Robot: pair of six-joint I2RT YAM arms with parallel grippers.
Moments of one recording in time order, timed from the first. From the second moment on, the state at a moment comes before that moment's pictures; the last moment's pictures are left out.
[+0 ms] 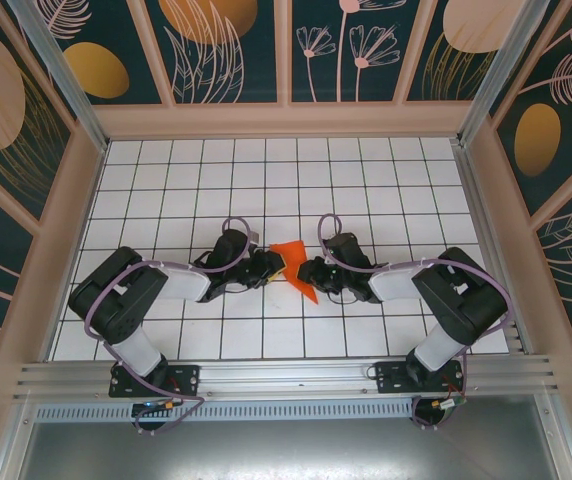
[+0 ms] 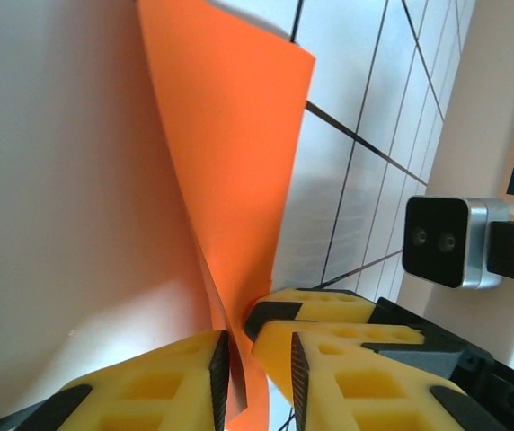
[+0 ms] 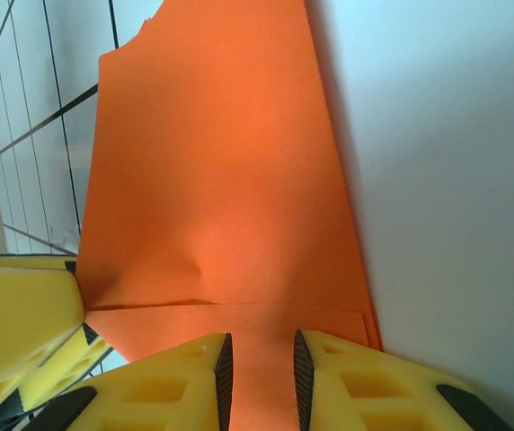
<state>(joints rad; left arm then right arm) -0.65 1.68 0.57 0.50 0.45 -1.28 0.67 1.61 0.52 0.33 -0.38 0.98</state>
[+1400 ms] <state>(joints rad) -0.65 1.48 0.52 0.36 0.21 -1.31 0.84 1.39 0.51 0.42 -0.04 0.13</state>
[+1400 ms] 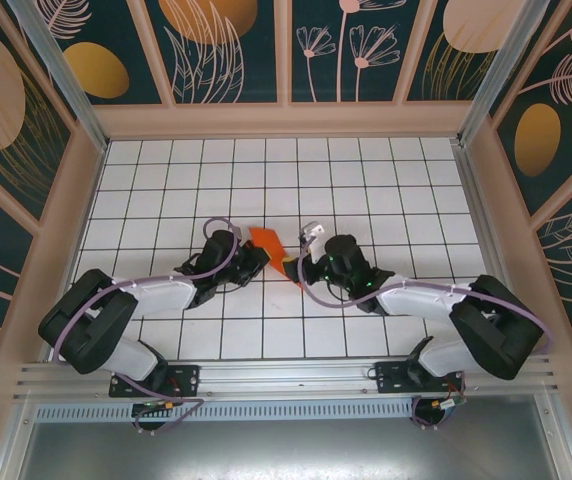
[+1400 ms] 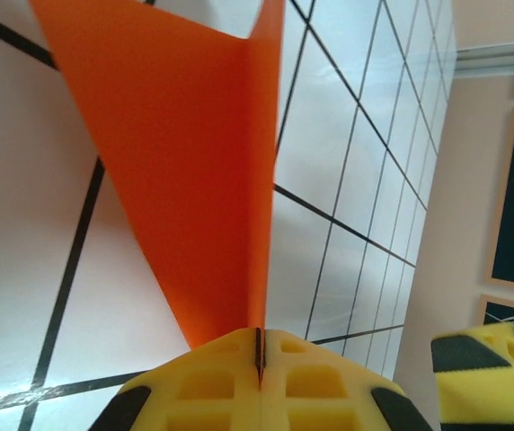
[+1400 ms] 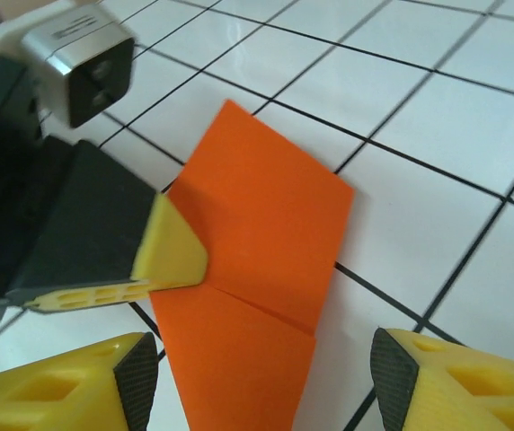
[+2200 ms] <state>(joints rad) -0.65 1.52 0.55 0.30 0.21 -1.32 0.94 1.75 0.53 0.69 0.07 -0.24</state>
